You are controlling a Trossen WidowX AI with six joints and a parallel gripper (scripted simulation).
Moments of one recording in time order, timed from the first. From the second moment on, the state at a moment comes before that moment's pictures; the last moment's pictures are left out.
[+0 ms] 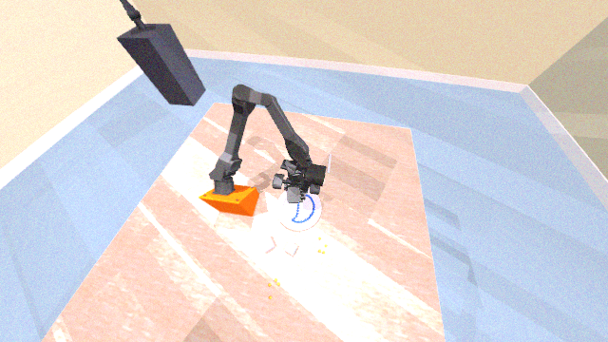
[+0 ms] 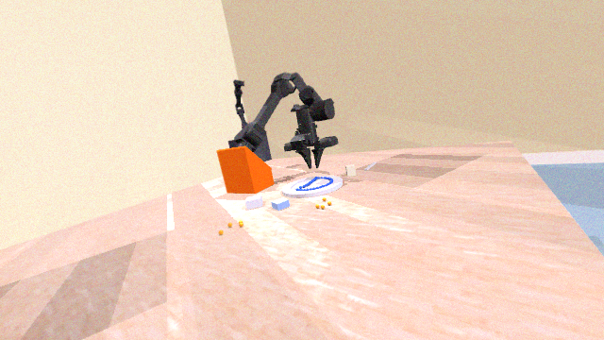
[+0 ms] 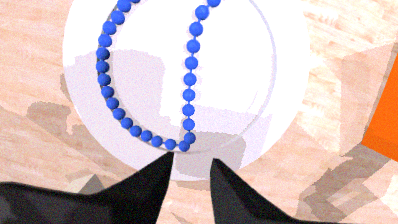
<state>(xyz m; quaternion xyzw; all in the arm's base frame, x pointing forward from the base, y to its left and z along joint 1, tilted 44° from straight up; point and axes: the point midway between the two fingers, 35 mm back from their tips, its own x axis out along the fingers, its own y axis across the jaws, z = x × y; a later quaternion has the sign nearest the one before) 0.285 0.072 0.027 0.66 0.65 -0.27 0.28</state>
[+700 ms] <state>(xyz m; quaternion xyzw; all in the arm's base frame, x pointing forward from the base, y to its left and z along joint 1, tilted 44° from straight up) 0.292 0.083 0.018 0.66 0.64 -0.27 0.28</state>
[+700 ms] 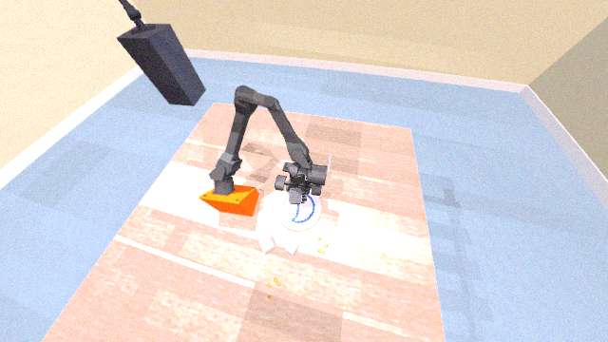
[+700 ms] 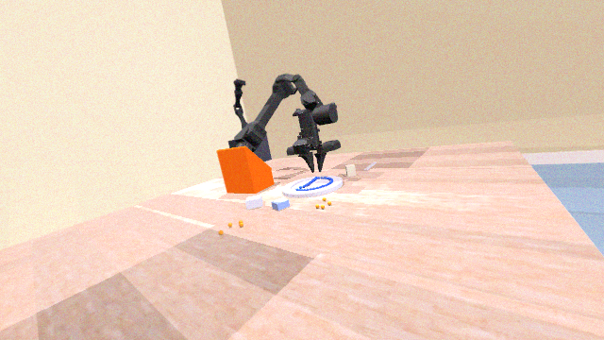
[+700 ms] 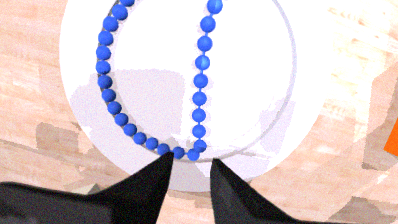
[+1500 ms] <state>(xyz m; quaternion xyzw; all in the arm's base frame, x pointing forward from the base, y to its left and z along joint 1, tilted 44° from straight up) 0.289 0.098 0.001 0.66 0.64 -0.28 0.27</state>
